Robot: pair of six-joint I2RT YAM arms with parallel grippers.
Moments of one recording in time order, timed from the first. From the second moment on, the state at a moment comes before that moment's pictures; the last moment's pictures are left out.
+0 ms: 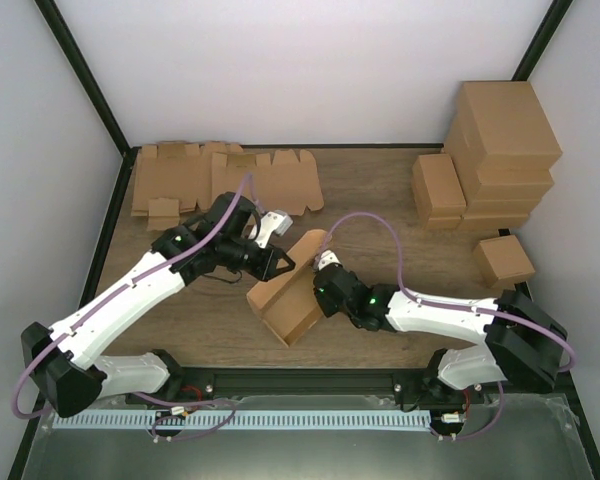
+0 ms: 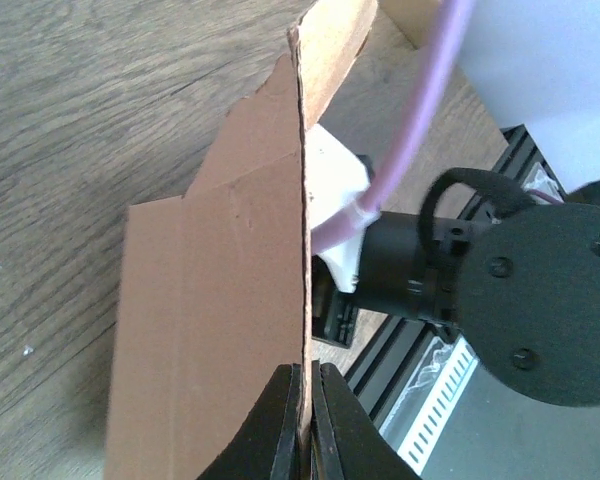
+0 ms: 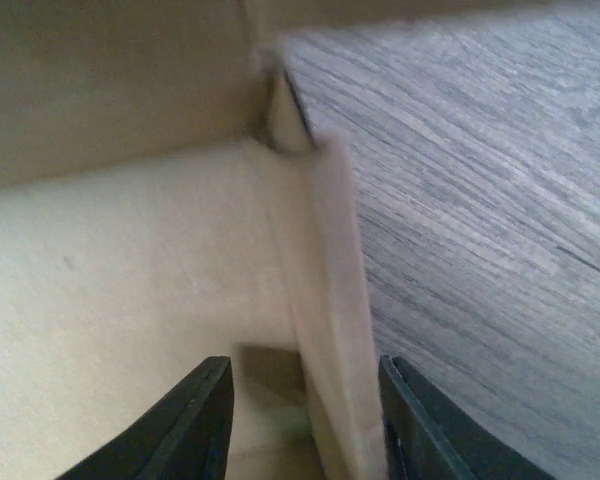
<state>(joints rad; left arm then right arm) -0.74 1.23 1.20 -0.79 0.46 -0.30 1.02 1.33 0.66 -0.21 0.39 0.30</state>
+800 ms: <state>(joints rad) -0.54 1.08 0.86 -0.47 0.44 -0.55 0.75 1.00 0.64 -0.40 0.13 0.67</state>
